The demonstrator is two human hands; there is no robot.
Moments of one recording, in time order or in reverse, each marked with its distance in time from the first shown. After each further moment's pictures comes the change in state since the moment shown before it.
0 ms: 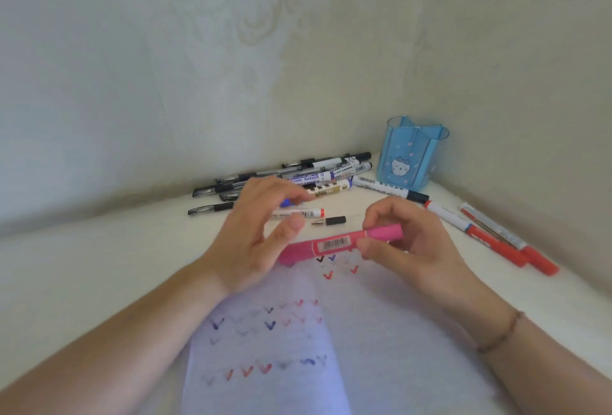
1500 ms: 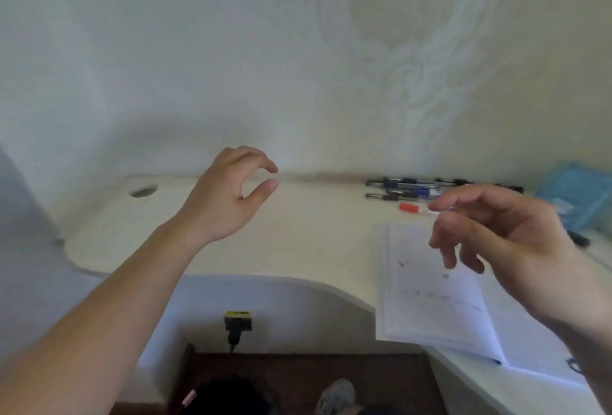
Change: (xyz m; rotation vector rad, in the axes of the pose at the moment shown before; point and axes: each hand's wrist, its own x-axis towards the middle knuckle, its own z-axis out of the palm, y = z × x) left_hand -0.157 0.037 -0.240 0.587 0.201 -0.354; right_hand -0.037 -0.147 0.112 0.107 -0.210 -0.189
